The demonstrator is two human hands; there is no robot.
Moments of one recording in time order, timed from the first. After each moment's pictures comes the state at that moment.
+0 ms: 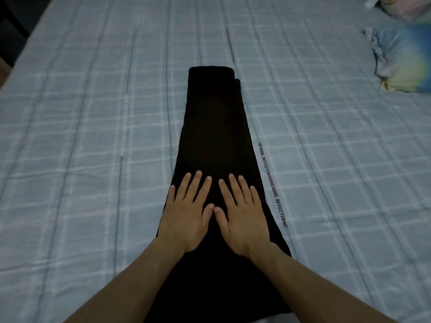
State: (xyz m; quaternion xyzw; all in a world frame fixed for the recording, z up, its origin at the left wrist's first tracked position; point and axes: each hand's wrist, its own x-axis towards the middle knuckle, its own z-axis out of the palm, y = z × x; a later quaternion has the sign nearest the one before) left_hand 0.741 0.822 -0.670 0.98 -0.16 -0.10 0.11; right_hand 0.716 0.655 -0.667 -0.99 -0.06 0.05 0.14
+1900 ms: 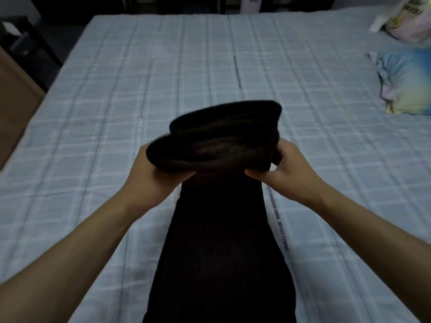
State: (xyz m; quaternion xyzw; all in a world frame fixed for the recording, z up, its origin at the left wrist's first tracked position) left_hand 0.814 0.854 -0.494 0.77 -0.12 0.03 0.63; right_hand 0.818 0.587 -0.498 -0.83 -0.12 0.03 0.55
